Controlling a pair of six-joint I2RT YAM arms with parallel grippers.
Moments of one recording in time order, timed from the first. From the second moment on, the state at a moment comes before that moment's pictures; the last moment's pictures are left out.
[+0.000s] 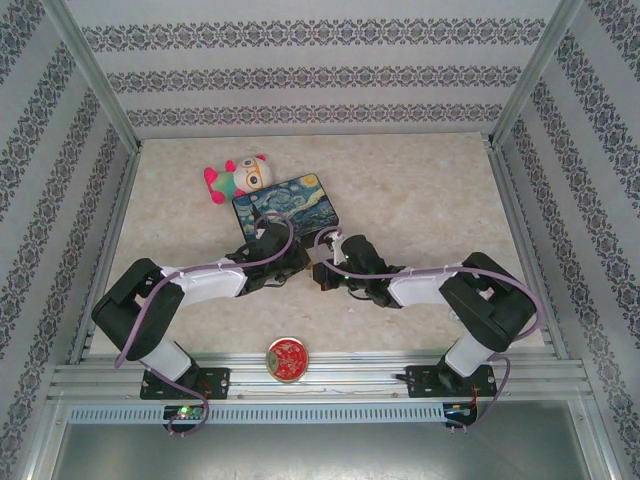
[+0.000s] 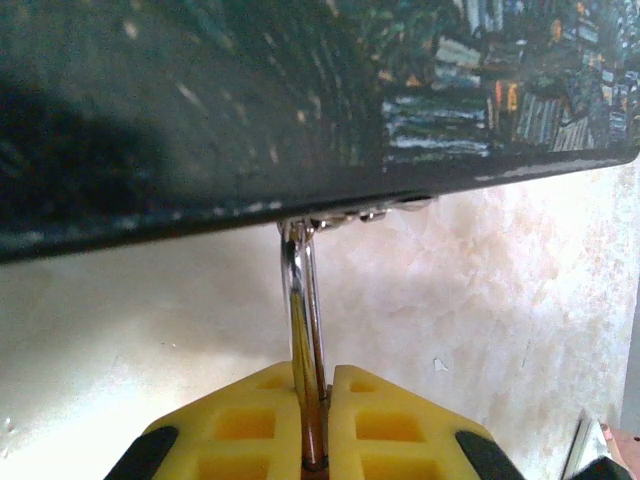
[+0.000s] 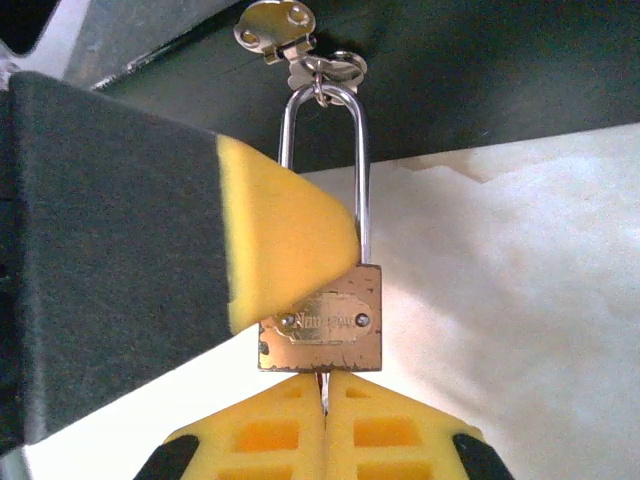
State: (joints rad) left arm -0.67 1.58 0.74 0.08 0.05 -1.13; right arm 0.72 1.64 0.59 0.46 -0.31 0.64
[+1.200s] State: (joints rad) left arm -0.66 1.49 0.71 0.11 0.07 -1.09; right arm 0.62 1.80 0.51 0.91 -0.44 1.00
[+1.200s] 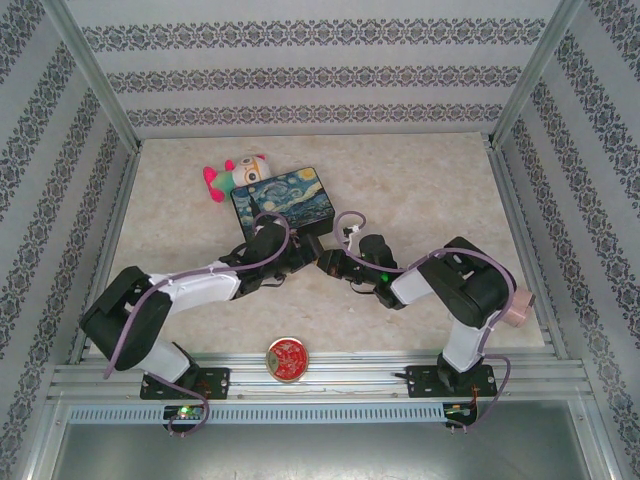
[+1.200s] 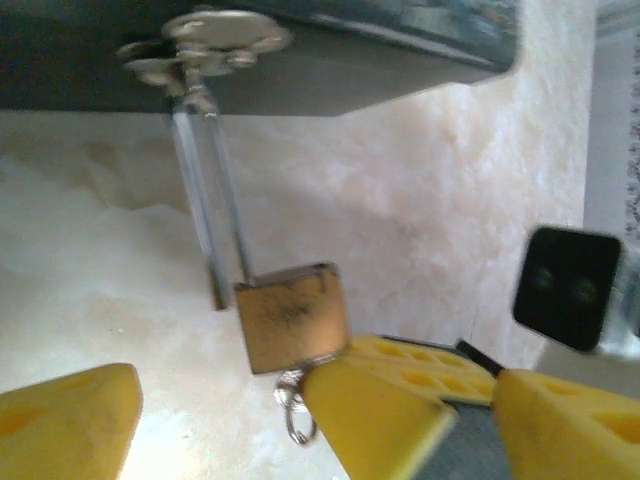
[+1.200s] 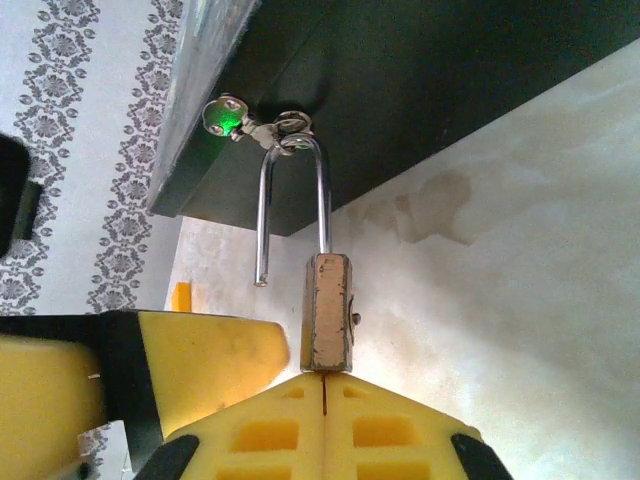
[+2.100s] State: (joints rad) left arm -0.67 1.38 0.70 0.07 -0.08 -1.02; right arm 0.64 1.93 0.57 0.91 -0.37 0.98
